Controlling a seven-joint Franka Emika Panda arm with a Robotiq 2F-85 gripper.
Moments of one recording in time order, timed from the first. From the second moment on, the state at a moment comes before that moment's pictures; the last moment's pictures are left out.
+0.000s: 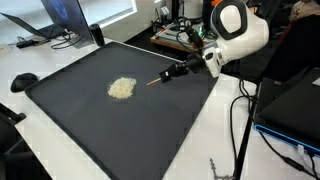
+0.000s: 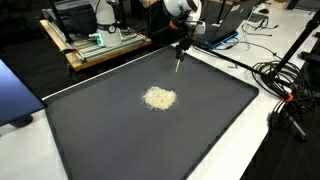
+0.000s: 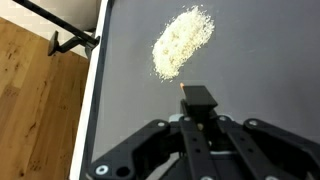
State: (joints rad) arm 0.37 0.51 0.26 -2.11 -1.32 1.87 0.38
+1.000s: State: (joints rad) arm 0.18 0.28 0.25 -2.05 -0.90 2.02 -0.04
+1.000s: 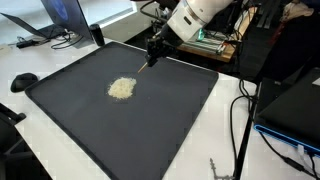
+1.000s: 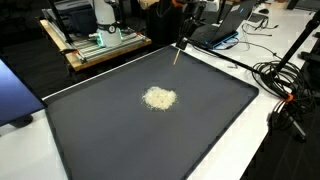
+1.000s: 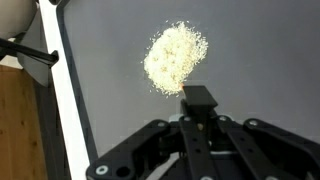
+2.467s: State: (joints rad) arm -0.10 0.37 0.06 -1.82 -0.15 2.17 -0.77
